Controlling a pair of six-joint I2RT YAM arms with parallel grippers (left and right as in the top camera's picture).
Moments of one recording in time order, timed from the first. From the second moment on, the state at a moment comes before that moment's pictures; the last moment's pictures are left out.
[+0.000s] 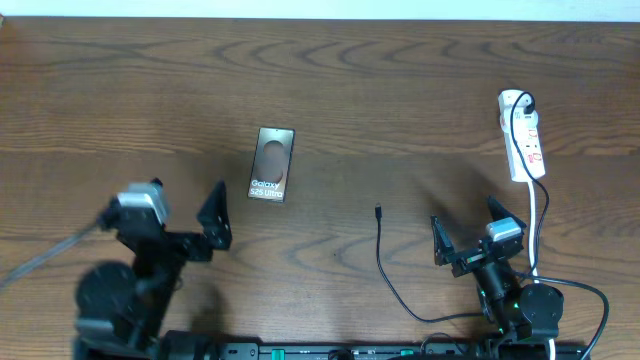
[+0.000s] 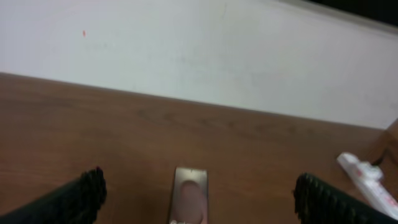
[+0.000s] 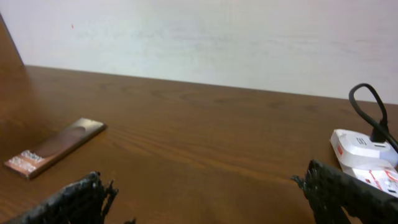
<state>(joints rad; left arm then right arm) -0.12 0.47 0.82 -0.56 0.07 -0.25 0.00 0.01 0.01 -0.04 -0.34 -0.02</state>
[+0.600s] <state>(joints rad) -0.12 1.55 1.97 -1.38 0.07 -0.23 0.00 0.01 0.01 -0.04 -0.33 -0.02</state>
